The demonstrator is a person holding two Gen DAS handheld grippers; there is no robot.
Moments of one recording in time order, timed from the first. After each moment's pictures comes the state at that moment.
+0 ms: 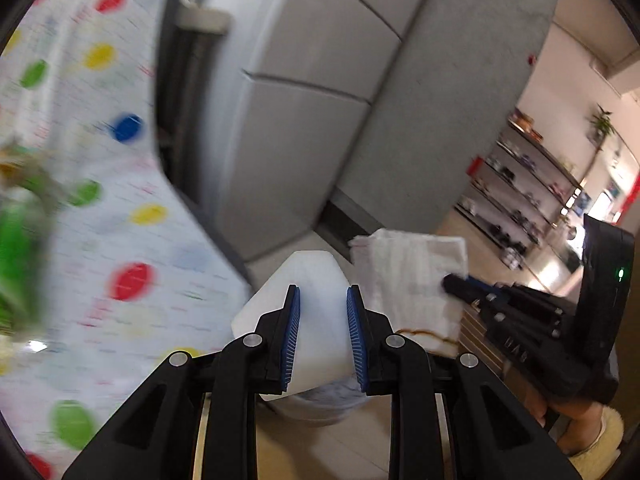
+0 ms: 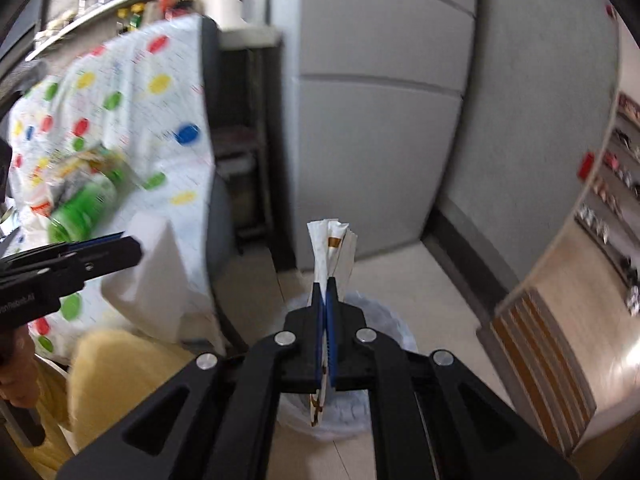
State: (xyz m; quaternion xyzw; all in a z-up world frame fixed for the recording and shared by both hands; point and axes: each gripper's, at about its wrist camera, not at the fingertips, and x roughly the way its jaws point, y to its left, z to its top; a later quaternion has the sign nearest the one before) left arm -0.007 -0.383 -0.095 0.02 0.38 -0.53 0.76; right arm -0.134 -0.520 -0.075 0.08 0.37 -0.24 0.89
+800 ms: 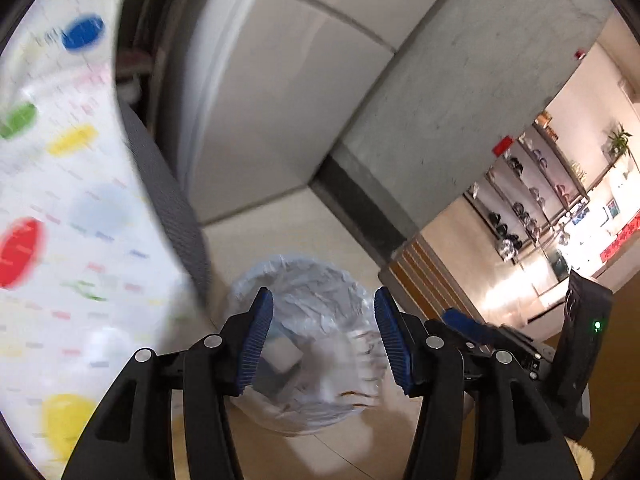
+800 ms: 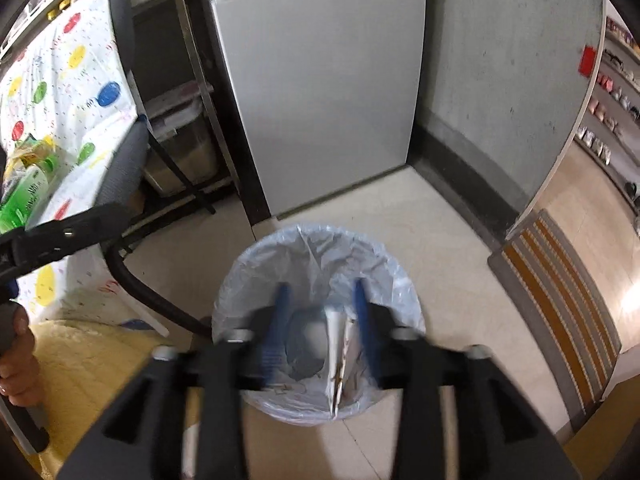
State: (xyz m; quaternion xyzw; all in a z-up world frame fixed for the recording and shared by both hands) left arm 0.036 -0.437 -0.156 0.00 0.45 -0.51 0.73; right arm -0.128 -0.585 -0.161 0.16 0.43 -0.27 0.85
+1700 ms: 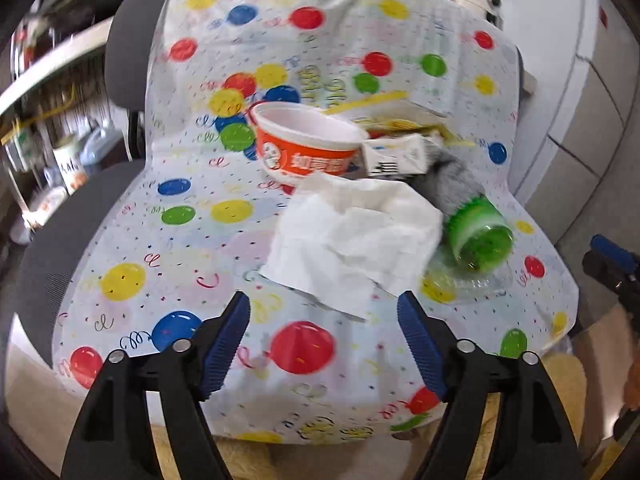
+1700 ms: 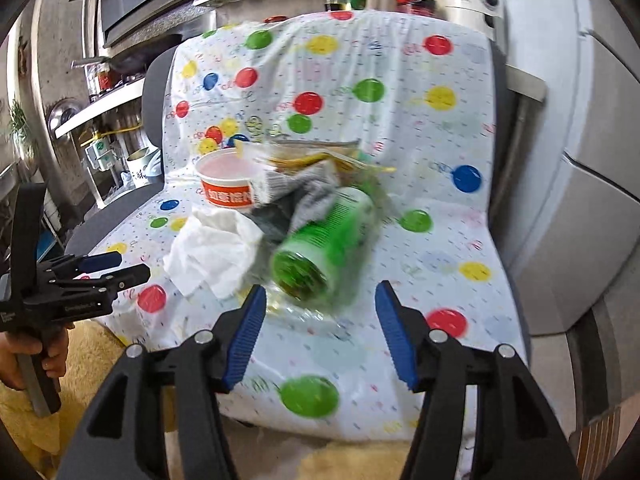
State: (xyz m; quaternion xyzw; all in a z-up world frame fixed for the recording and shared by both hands) left arm 0.118 -0.026 -0.110 -0.02 0.41 -0.16 0.90; right arm 0.046 -0.284 -0.052 0.01 0.36 0.04 0.93
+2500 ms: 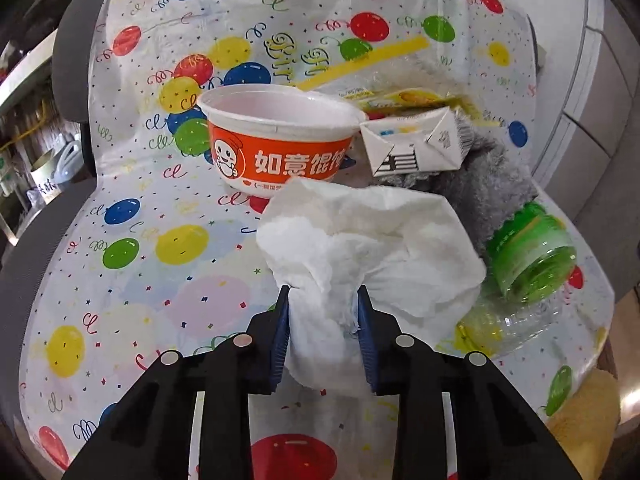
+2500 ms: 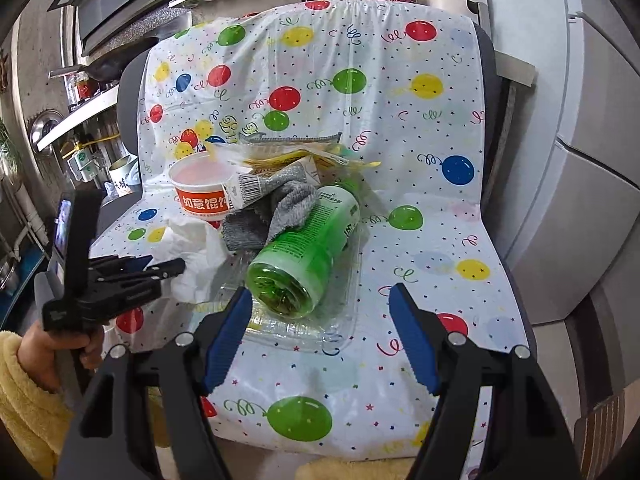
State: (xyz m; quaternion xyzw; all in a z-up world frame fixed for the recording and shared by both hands) left arm 0.182 -0.070 -0.145 0.02 0.41 -0.18 0.89; right arm 0.065 -0.298 -0.064 0.02 0.36 0.02 0.93
